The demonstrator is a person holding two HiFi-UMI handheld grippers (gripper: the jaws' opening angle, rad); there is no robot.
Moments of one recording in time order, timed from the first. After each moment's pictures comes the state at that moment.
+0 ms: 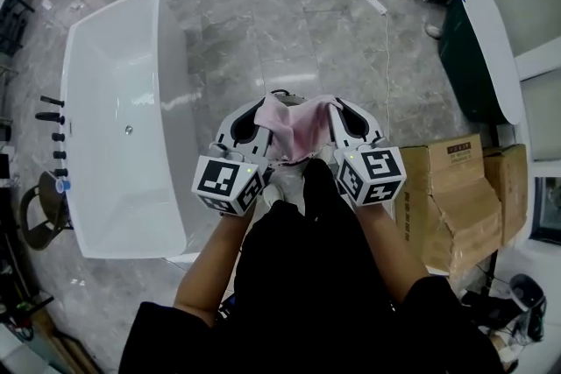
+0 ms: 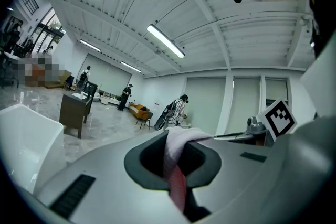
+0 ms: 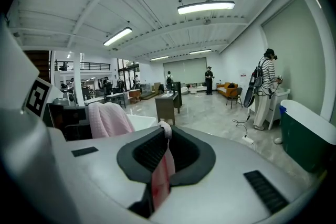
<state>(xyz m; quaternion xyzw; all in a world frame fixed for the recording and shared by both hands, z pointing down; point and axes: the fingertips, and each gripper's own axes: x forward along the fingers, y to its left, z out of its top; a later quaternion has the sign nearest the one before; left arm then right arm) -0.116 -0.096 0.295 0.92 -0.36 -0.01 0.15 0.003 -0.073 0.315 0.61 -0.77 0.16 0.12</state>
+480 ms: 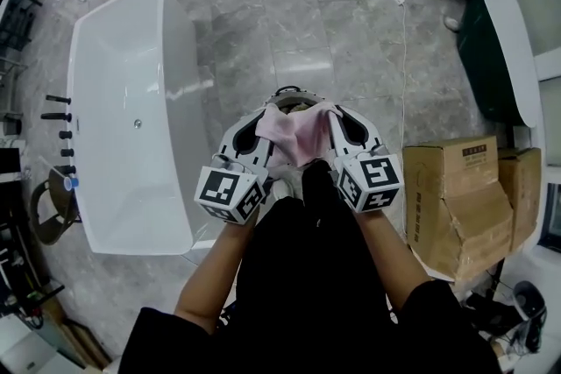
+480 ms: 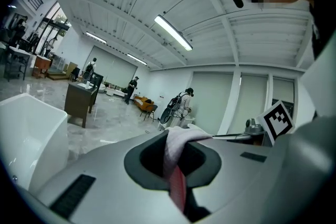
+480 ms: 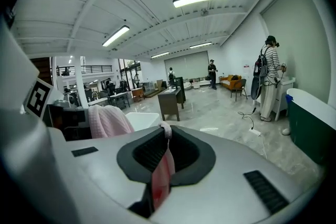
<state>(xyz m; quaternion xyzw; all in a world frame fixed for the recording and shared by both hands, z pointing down) -0.106 -0.121 0.354 0.91 -0.37 0.02 0.20 0.013 -0.103 0.373 0.59 -0.77 0.19 0.12</state>
